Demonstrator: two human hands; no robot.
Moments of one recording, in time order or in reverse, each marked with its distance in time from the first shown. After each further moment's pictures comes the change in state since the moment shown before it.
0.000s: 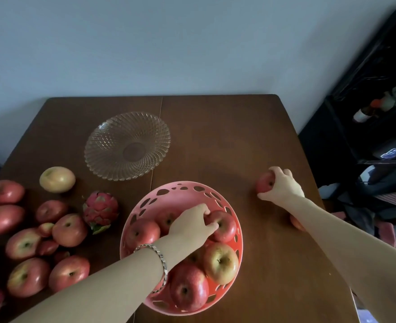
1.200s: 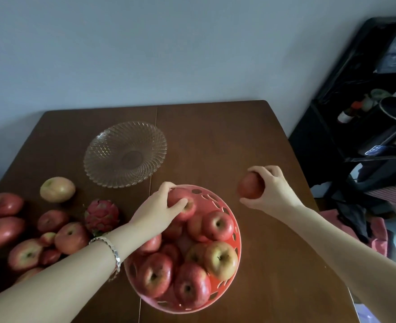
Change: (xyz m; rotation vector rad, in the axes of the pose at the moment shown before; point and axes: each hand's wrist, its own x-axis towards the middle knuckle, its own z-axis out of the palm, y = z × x) left_hand -0.012 -0.032 -0.063 -0.089 0.177 0.099; right_hand -0.079 -0.031 -0.026 0.166 0.074 -0.302
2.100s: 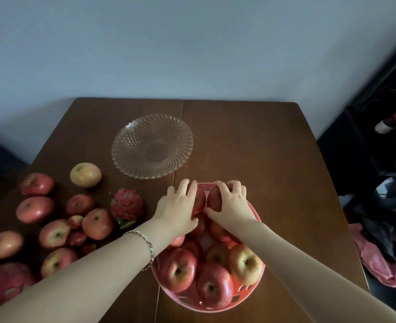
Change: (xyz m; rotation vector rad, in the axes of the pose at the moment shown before) left_hand 0.003 -0.026 0.004 0.665 -0.007 0.090; right_hand 0.005 -0.085 0.109 -0.046 -0.111 -0.138
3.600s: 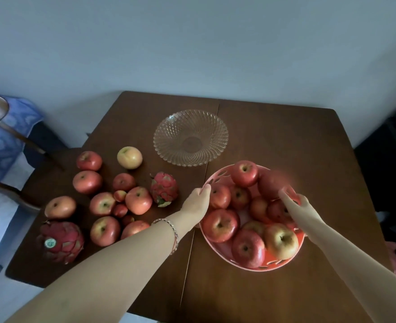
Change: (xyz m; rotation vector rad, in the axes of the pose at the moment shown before) left_hand -0.031 -0.023 0.014 -1.127 -0.087 -0.539; right_hand -0.032 0.043 -0.036 0.402 -0.045 0.623
